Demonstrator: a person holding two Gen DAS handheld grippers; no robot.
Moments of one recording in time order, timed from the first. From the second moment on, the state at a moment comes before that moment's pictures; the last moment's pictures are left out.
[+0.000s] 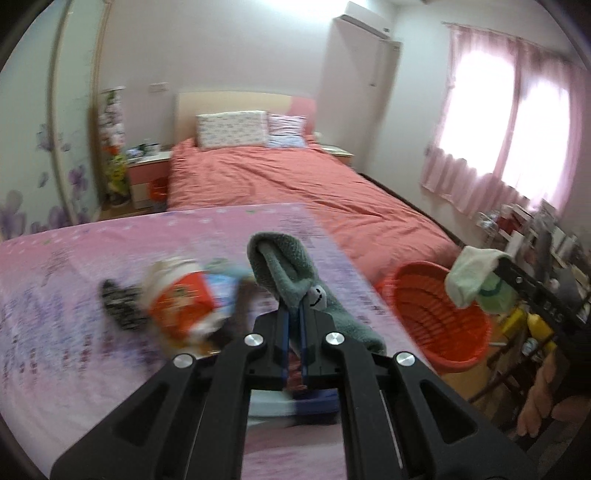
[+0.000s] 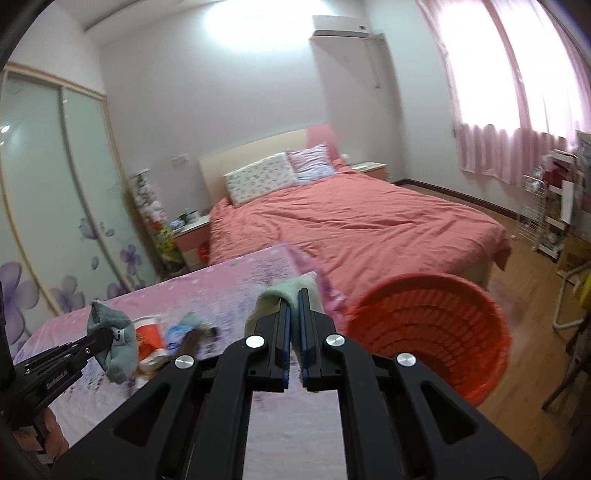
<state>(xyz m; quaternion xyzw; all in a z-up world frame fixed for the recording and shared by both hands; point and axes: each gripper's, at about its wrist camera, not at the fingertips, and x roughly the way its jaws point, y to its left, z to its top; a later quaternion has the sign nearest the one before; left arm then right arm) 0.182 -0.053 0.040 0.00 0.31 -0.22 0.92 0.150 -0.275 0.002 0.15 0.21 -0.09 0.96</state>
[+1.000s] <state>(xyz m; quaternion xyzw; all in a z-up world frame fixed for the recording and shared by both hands) 0.227 -0.292 -0.031 0.08 0.38 -0.35 0.85 0.164 -0.425 -0.054 0.27 0.26 -0.18 0.91</state>
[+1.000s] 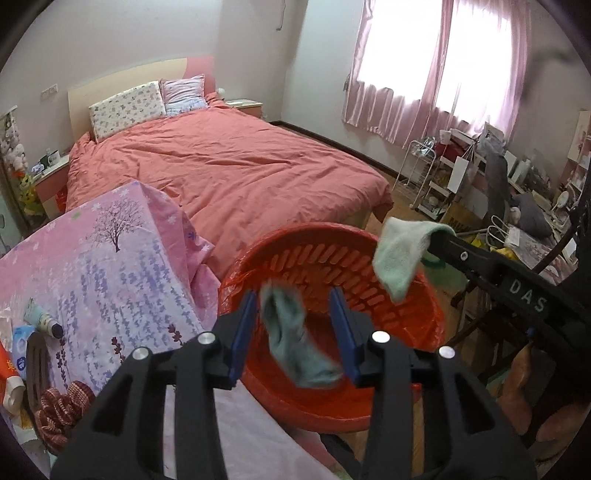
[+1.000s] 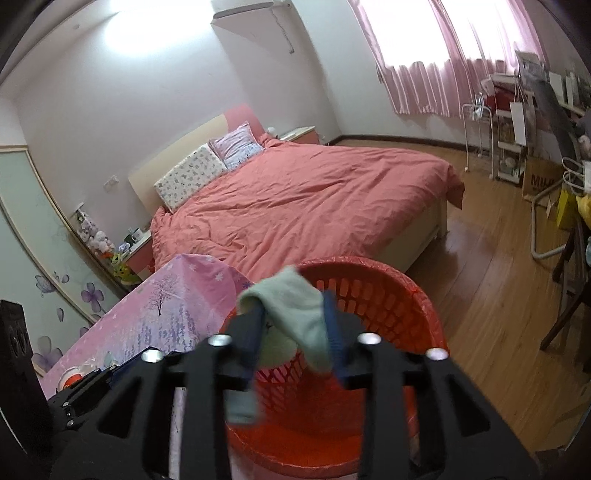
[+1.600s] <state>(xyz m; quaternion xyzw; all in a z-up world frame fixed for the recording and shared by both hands) 0.211 -0.173 -0.015 0.08 0.35 -0.26 0.90 0.159 -0.364 -0.042 0.22 0.28 -0.13 0.92</state>
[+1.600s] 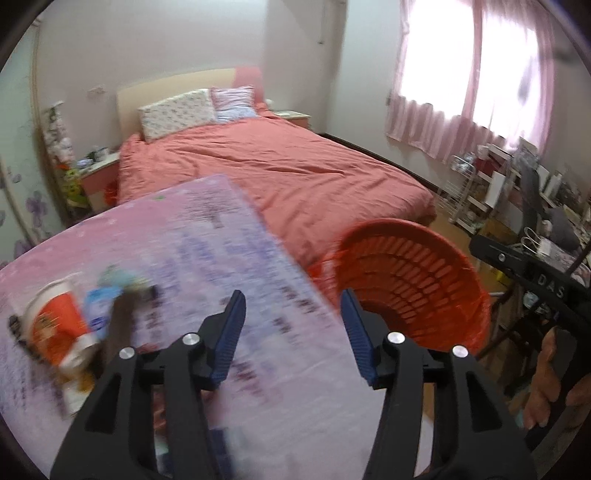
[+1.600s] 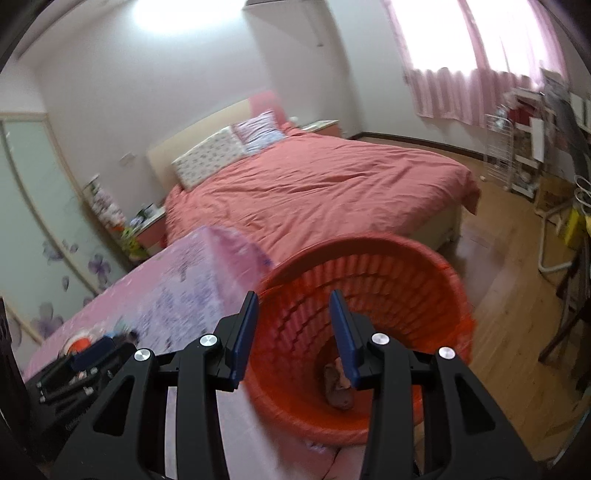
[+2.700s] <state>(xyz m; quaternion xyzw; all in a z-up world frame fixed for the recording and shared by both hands) 0.187 -0.010 -0.057 0.03 0.39 -0.17 0.91 0.236 -0.191 -0.106 0.11 0.41 -0.02 0.91</state>
